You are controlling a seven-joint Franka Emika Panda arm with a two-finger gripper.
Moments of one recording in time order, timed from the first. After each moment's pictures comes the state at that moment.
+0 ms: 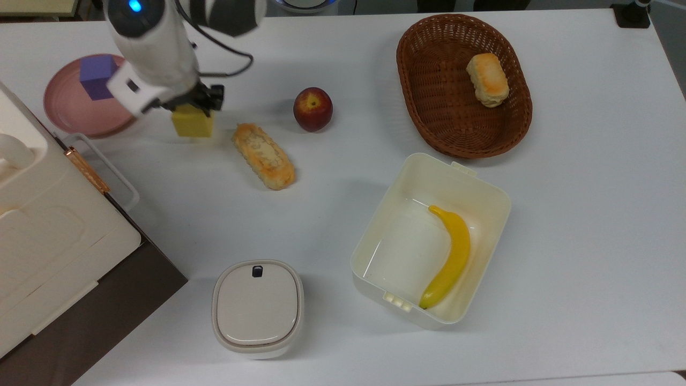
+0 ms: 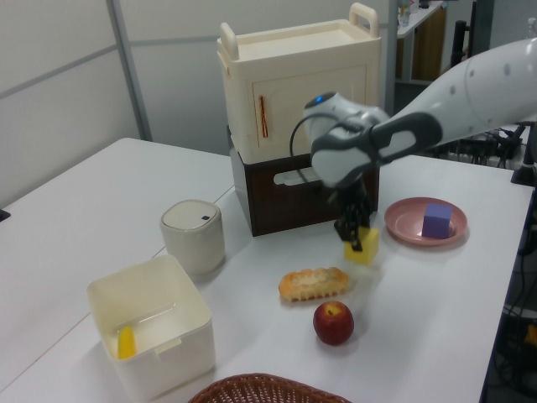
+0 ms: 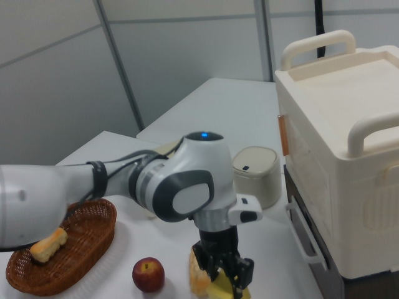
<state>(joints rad) -0.22 0.26 -0.05 -1.81 -0.15 1.89 -0.23</state>
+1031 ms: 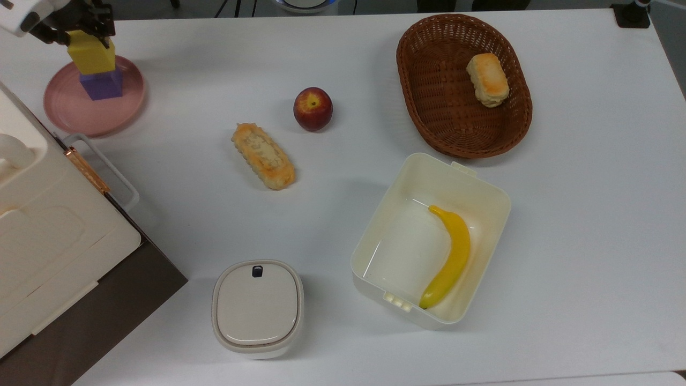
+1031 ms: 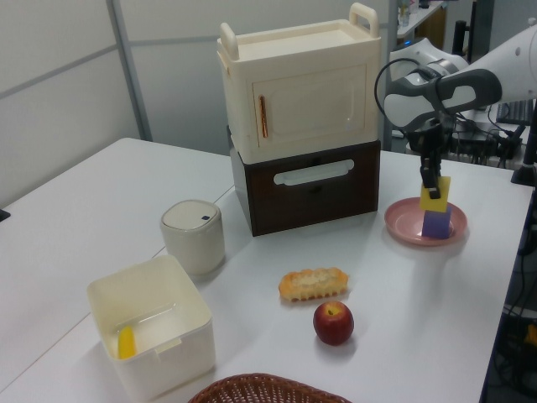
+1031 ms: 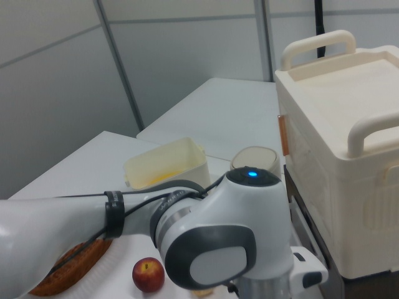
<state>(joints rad) -0.54 0.18 -0.06 -1.82 -0.23 1.86 -0.75</state>
